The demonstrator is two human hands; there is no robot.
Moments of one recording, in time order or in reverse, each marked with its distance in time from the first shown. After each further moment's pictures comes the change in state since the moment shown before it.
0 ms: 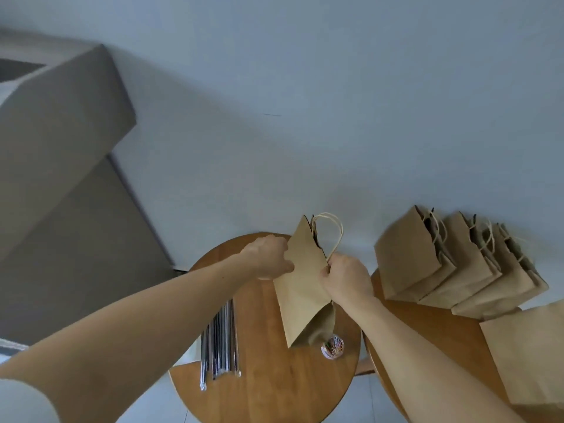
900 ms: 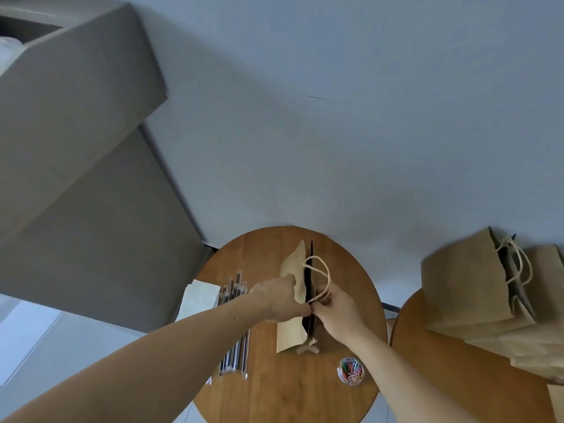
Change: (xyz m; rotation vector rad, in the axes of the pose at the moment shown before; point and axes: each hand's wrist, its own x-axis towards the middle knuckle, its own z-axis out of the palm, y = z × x) left_hand 0.024 -0.028 0.068 -0.125 -0.193 -0.256; right_hand 0.040 0.009 0.092 0.607 -0.472 -0.026
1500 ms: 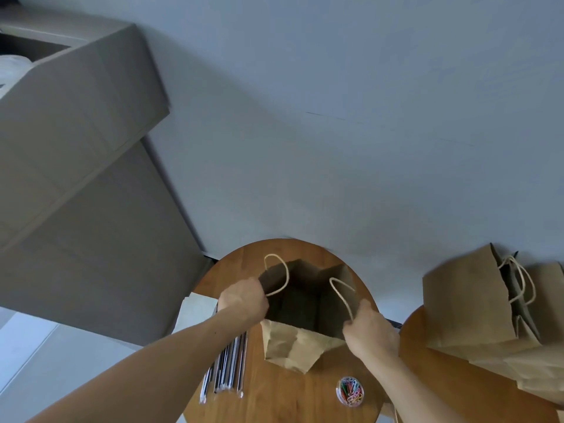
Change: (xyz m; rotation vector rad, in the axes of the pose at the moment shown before) left_hand 0.014 -0.036 -0.002 -0.005 0.354 -0.326; right_hand -0.004 0.017 -0.037 -0.618 0.254 0.162
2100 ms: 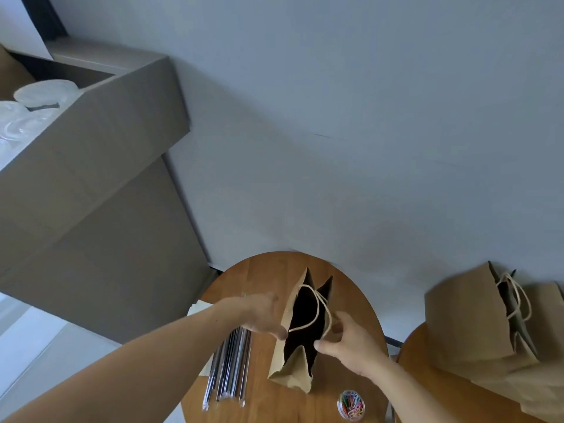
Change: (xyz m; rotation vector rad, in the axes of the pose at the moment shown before) left_hand -0.003 -0.007 -0.024 -0.009 -0.508 0.253; right_hand -0.013 -0.013 -0.007 0.347 -0.404 -0.168
